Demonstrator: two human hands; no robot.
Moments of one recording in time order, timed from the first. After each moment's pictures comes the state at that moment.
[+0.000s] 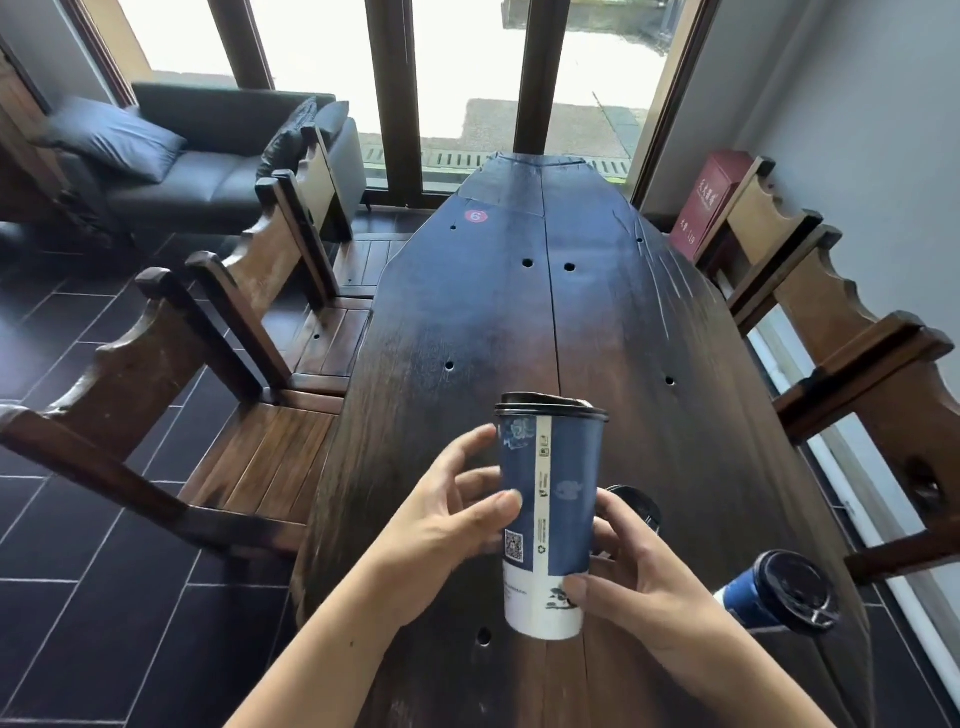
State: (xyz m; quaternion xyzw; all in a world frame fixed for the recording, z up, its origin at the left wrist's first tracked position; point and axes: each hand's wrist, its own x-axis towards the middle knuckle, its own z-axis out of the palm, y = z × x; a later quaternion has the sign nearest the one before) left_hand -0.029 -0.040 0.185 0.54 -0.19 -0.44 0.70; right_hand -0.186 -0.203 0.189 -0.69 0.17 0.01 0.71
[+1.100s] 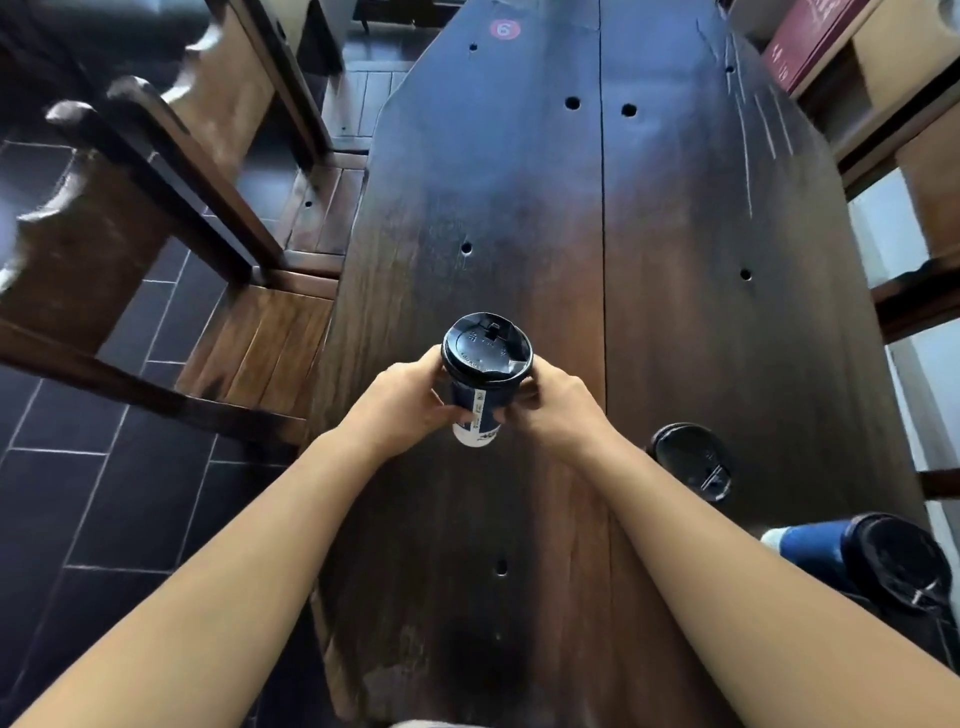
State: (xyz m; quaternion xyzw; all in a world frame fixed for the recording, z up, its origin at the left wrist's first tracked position) left_hand 0.102 -0.062 0.039 0.86 -0.30 -0.27 0.30; right_hand -0.014 -0.236 0.047 -0.84 0.25 0.08 0.48
